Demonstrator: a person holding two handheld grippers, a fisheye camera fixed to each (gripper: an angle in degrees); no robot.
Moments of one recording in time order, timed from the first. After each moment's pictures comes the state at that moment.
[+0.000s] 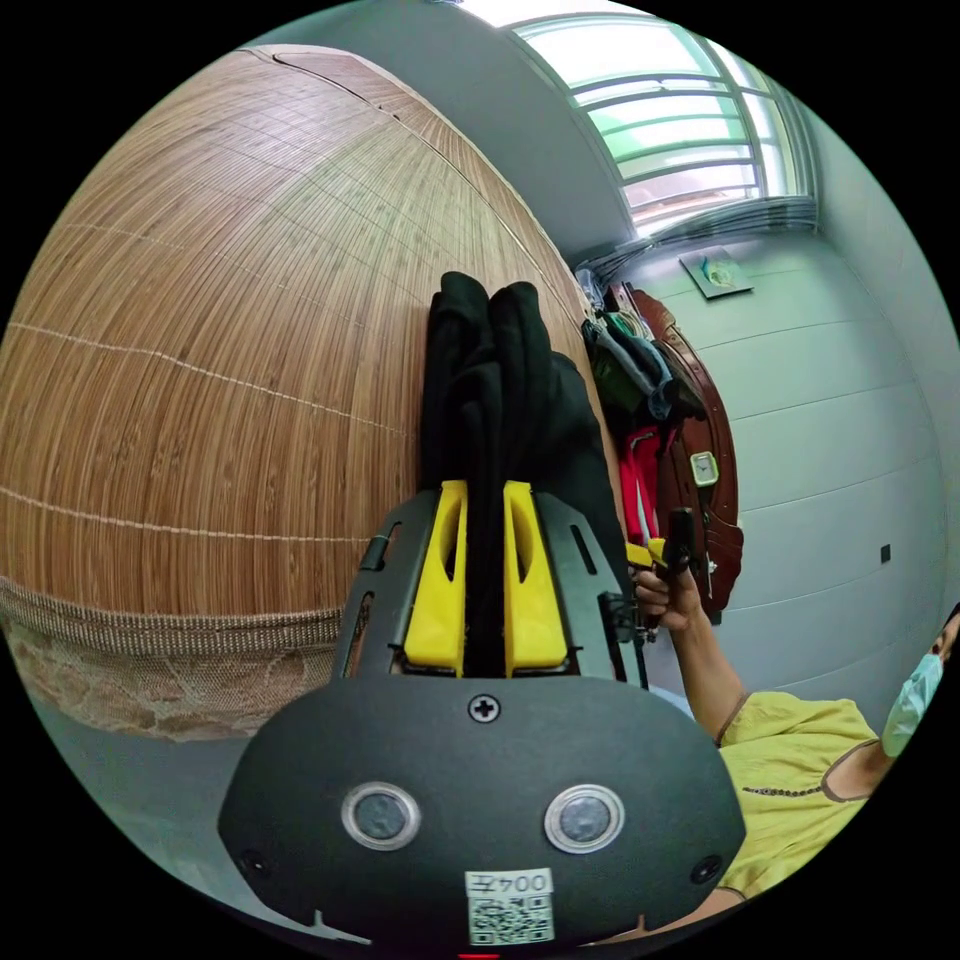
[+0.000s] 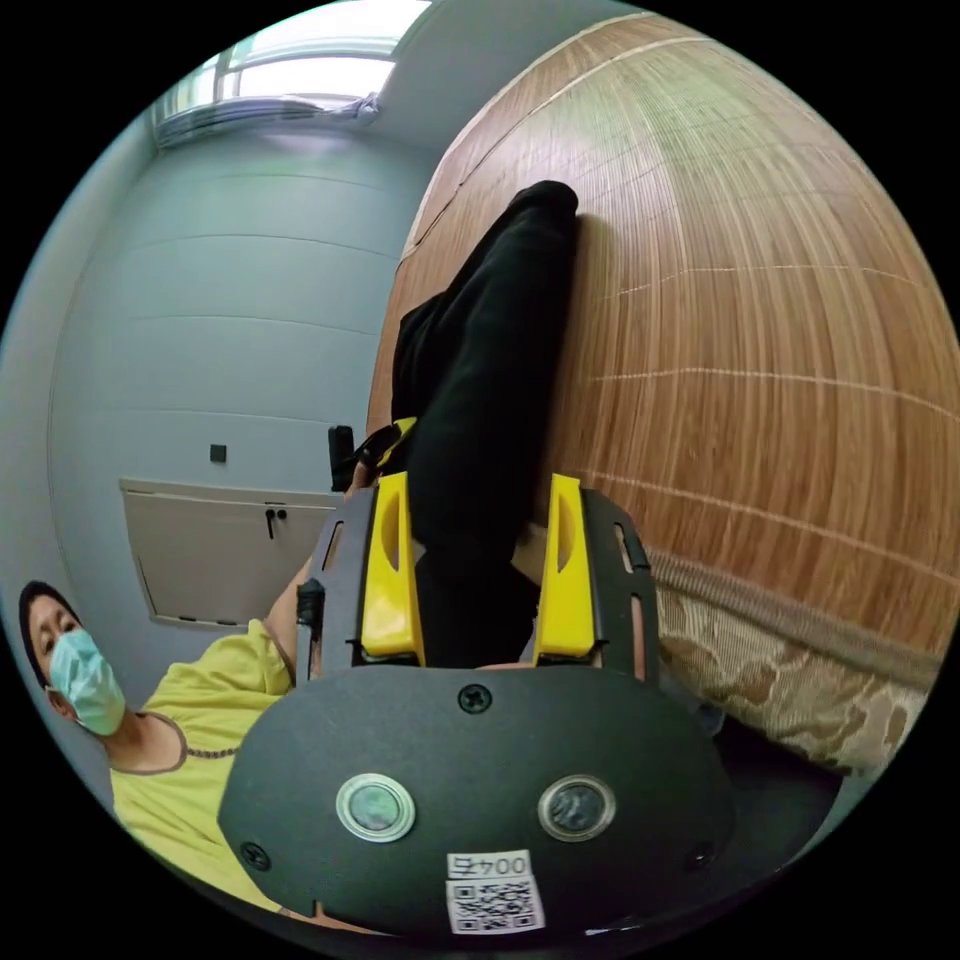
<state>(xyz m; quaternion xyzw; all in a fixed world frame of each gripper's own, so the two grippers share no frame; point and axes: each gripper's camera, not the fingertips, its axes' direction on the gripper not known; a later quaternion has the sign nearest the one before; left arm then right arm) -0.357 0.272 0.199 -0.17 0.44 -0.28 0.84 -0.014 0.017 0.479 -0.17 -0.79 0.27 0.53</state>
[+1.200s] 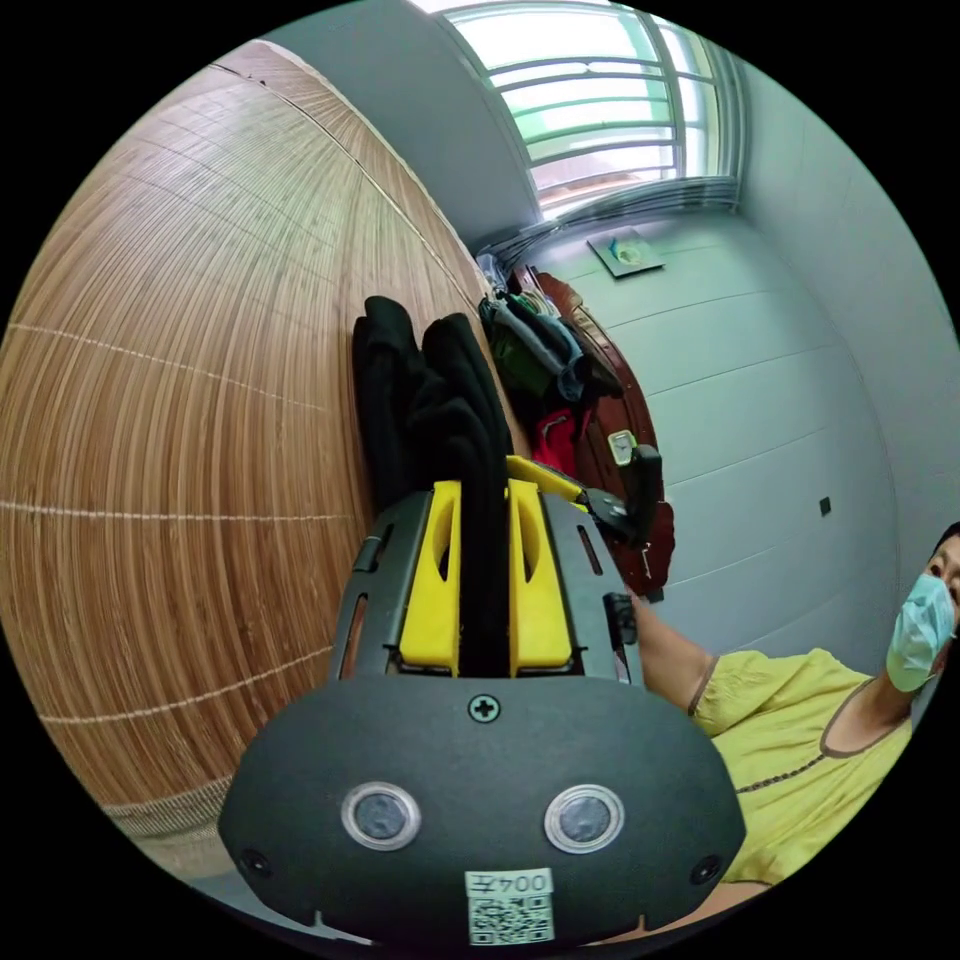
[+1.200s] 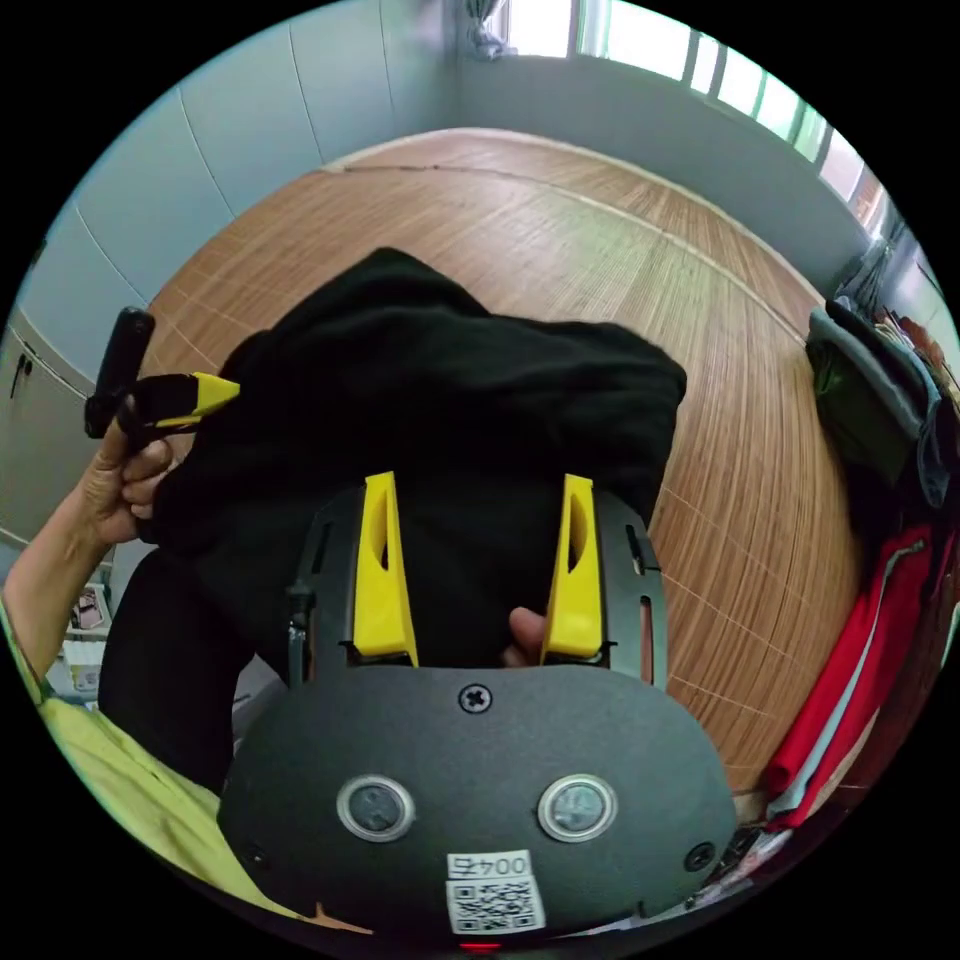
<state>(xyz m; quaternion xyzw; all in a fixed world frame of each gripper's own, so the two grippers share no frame) -0.250 0.234 0.238 -0.10 0.57 -0.24 0.78 -0.096 -0.087 0.394 -0.09 -0.48 0.08 0.87</state>
